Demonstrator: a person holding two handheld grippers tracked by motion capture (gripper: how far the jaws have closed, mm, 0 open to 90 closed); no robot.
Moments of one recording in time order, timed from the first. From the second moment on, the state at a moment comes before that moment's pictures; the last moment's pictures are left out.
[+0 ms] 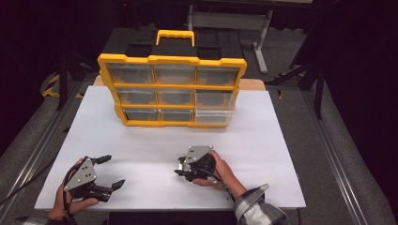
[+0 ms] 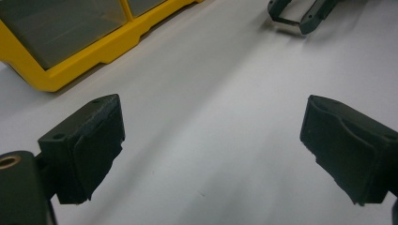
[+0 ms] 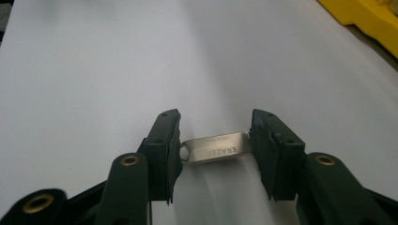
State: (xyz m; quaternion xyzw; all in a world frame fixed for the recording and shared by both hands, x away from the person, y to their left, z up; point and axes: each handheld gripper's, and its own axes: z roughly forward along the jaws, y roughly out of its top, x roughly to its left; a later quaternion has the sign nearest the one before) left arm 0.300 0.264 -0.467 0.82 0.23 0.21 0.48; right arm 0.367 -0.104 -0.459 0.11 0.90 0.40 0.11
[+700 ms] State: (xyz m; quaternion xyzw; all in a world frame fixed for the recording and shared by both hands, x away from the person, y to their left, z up) left arm 0.300 0.265 -0.466 0.82 0.23 0.22 0.48; right arm 0.357 -0.116 -0.441 0.11 0.89 0.42 0.16
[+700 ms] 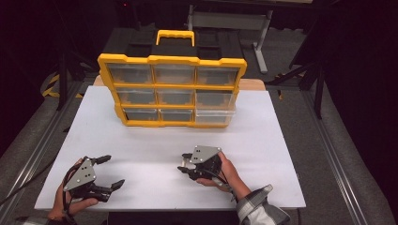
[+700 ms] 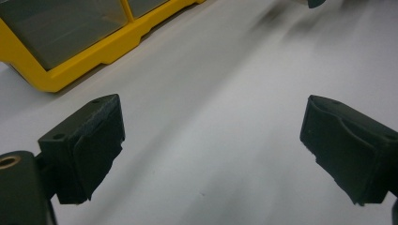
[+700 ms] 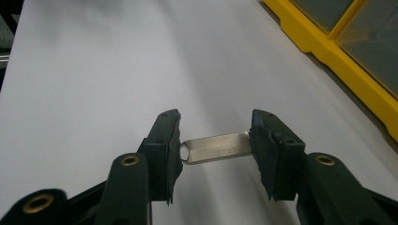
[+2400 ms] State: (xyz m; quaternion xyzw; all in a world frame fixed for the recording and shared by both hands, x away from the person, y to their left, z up) left arm 0.300 0.266 -0.466 0.82 0.22 0.22 0.48; right arm 0.333 -0.142 -0.393 0.11 0.84 0.47 0.25
